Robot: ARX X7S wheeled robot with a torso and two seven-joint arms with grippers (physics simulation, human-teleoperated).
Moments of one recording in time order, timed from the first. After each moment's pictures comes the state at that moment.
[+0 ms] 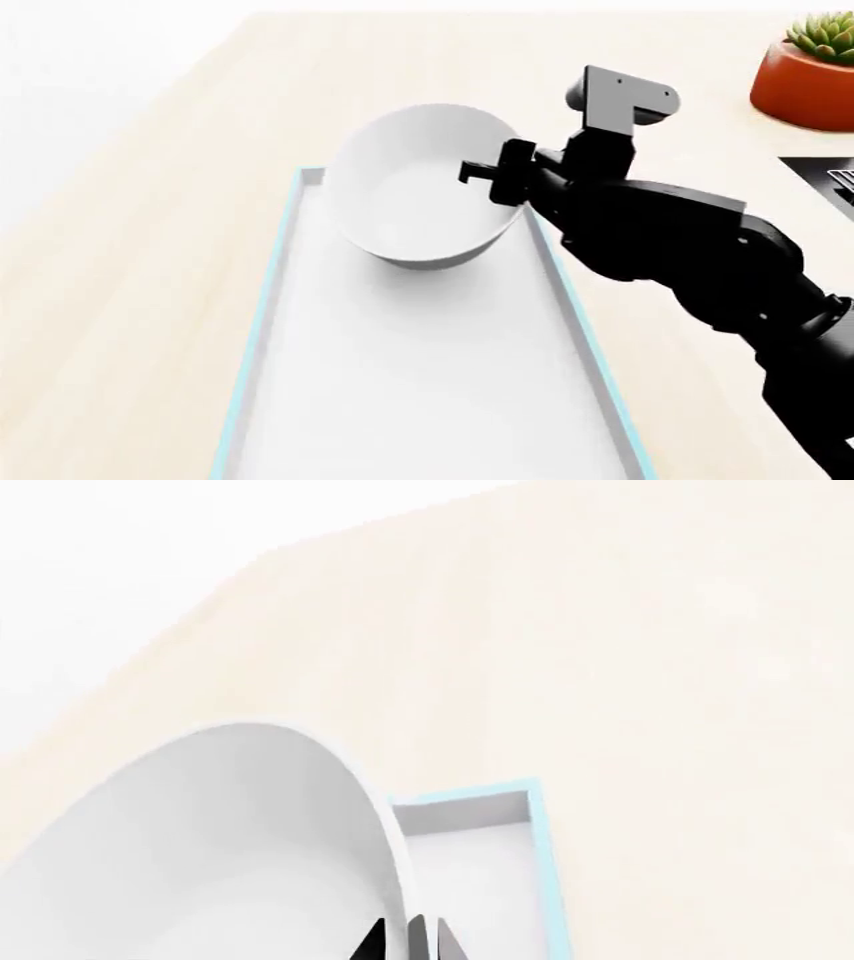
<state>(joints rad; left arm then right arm) -2.05 -0.94 1.14 0.51 -1.90 -0.08 -1.13 1.31 0.53 -1.00 0.20 1.67 0.43 0.70</state>
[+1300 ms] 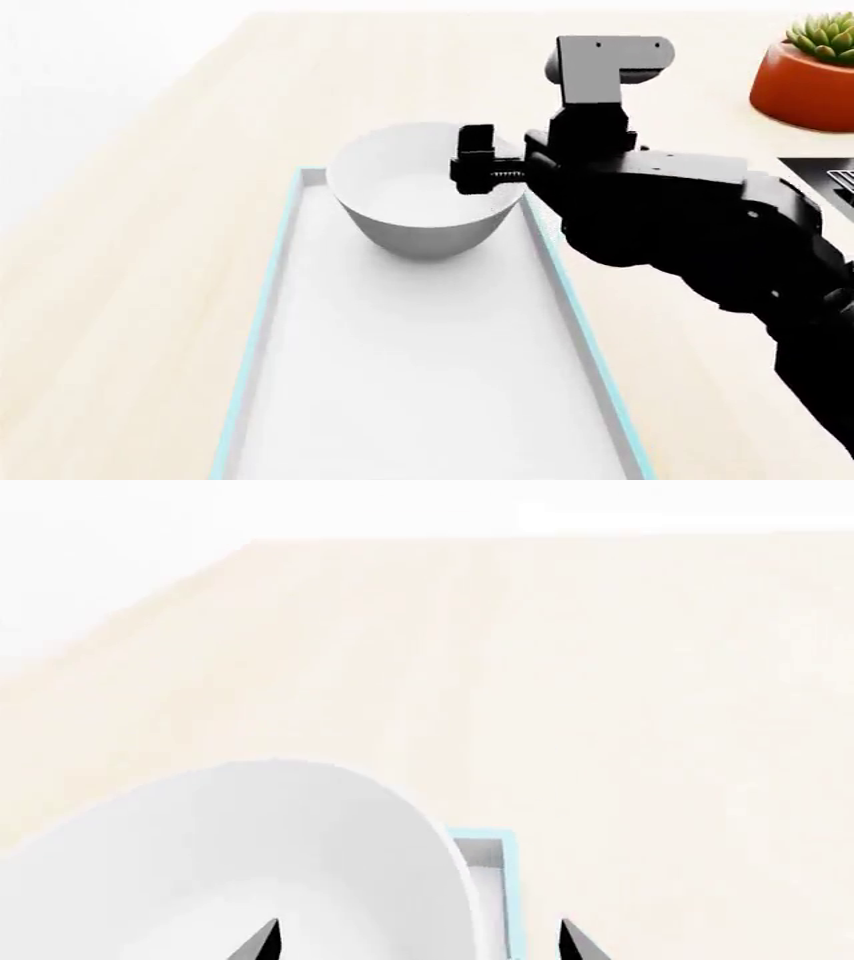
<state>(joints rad) -2.03 -0.93 1.10 0.51 -1.90 -0.11 -1.14 1.43 0.52 -1.06 0.14 1.60 0.56 0.79</state>
